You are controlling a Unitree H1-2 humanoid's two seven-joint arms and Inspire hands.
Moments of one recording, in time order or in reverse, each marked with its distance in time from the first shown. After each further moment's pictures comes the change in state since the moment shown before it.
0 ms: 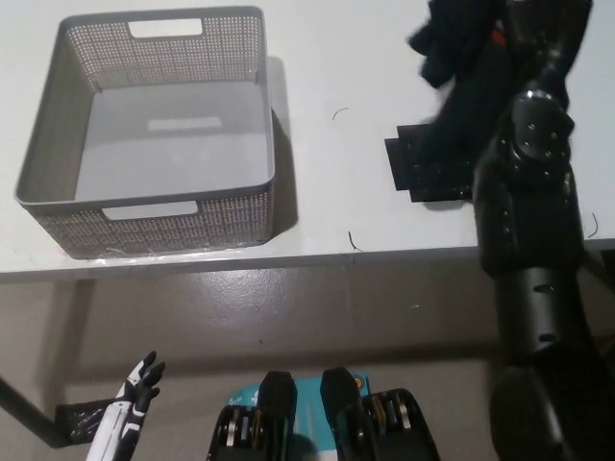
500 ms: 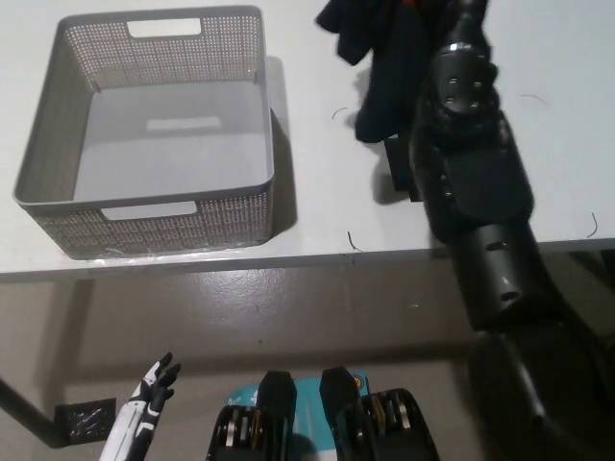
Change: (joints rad) left_arm -0.008 0.000 -0.042 -0.002 0.014 0.025 -0.007; right_arm -0.151 0.039 0.150 0.203 -0.001 0.019 0.001
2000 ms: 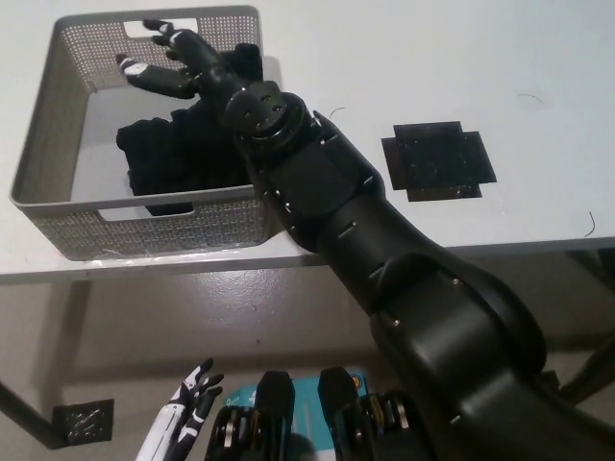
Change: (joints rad) left_arm -0.007 -0.020 -0.072 0.005 0.028 0.002 -0.004; right_arm -0.241 0.171 0.252 0.456 0.005 0.067 0.494
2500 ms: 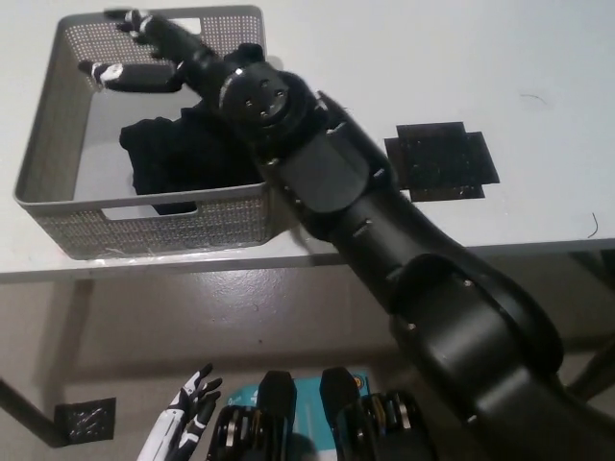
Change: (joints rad) left_arm 0.010 0.001 0.000 0.001 0.004 0.000 0.000; right_arm 0.066 -0.068 0.137 -0.240 -0.065 0.000 0.086
